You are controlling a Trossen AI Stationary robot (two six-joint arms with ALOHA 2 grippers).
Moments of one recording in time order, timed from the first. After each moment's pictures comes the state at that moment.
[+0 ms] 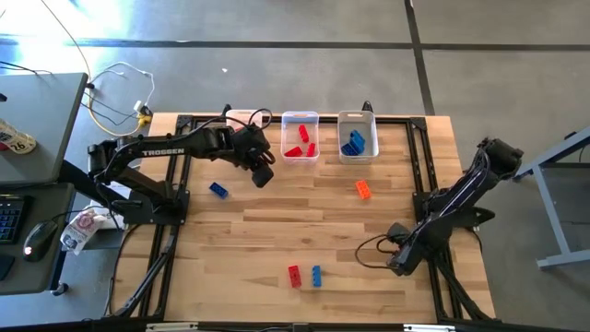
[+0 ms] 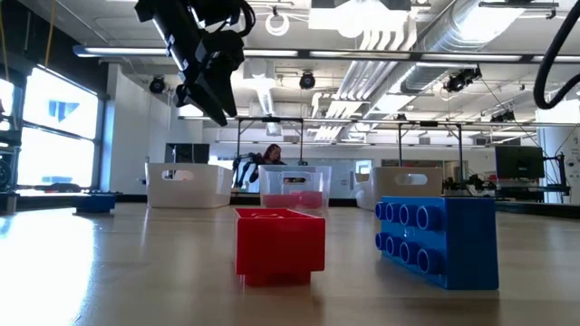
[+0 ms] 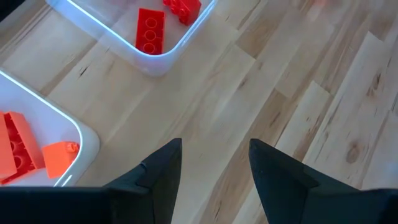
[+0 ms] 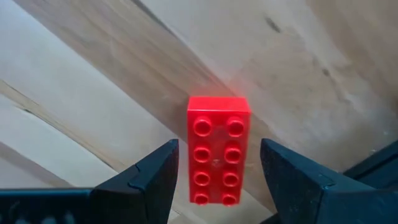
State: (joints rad) left arm 0.42 1.40 1.07 -0.67 0.00 -0.34; right arm 0.85 1.33 0.64 -0.80 -0.10 1.64
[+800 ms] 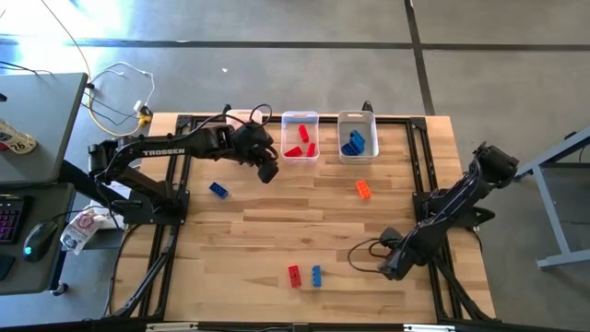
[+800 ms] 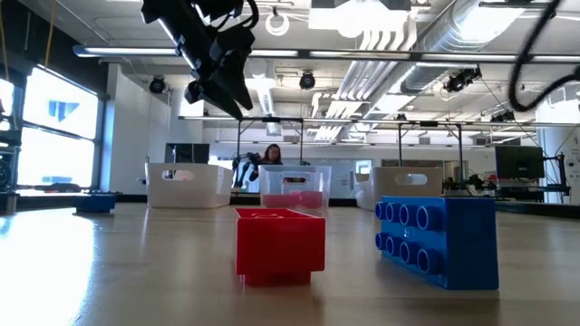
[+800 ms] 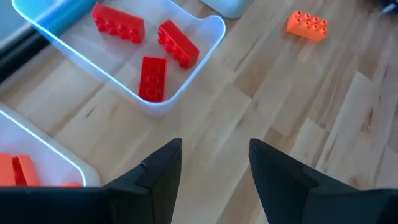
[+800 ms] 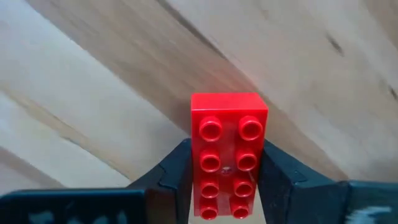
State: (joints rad) left arm 0.42 1.41 1.07 -0.55 -0.05 -0.32; right arm 0.82 1.45 0.67 -0.70 -0.06 1.65
